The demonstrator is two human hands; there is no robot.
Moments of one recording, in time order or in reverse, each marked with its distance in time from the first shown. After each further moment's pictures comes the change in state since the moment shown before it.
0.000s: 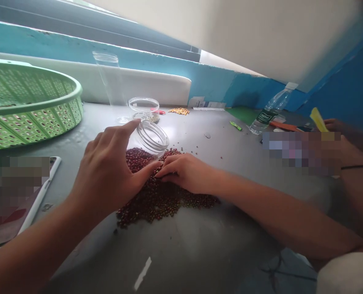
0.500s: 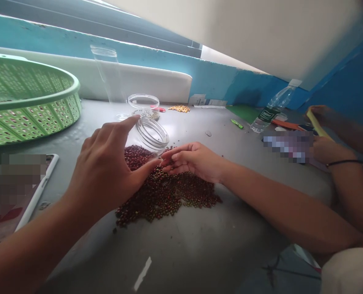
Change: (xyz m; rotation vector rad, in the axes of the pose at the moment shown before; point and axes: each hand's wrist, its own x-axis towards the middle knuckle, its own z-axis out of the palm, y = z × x) left_hand 0.001 0.001 -0.001 0.001 -0.015 -0.031; right_hand 0.000 0.008 -0.007 1.318 0.177 0.569
